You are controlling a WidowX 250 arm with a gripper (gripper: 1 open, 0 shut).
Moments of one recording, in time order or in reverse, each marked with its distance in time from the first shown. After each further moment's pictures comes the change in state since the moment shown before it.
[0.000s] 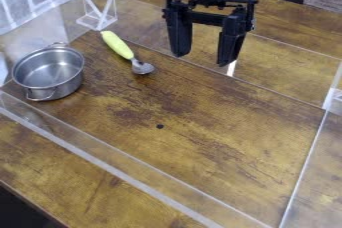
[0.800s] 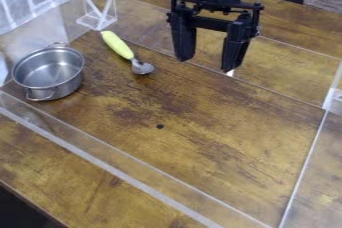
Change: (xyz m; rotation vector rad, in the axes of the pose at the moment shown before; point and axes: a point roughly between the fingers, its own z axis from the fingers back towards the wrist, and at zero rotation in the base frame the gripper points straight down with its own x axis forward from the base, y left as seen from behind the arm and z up) arm -0.001 -0.005 -0.004 0.010 0.005 -0.011
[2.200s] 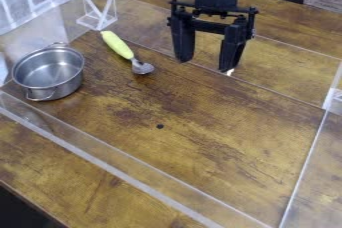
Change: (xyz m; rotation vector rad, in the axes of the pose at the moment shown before) arm 0.017 0.010 -0.006 -0.012 0.027 0.009
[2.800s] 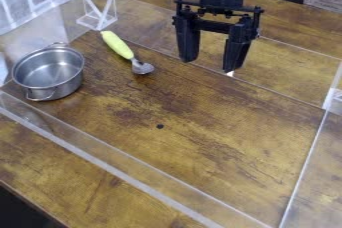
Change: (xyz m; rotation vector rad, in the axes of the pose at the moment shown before) arm -0.002 -0.006 -0.001 0.000 0.027 -0.033
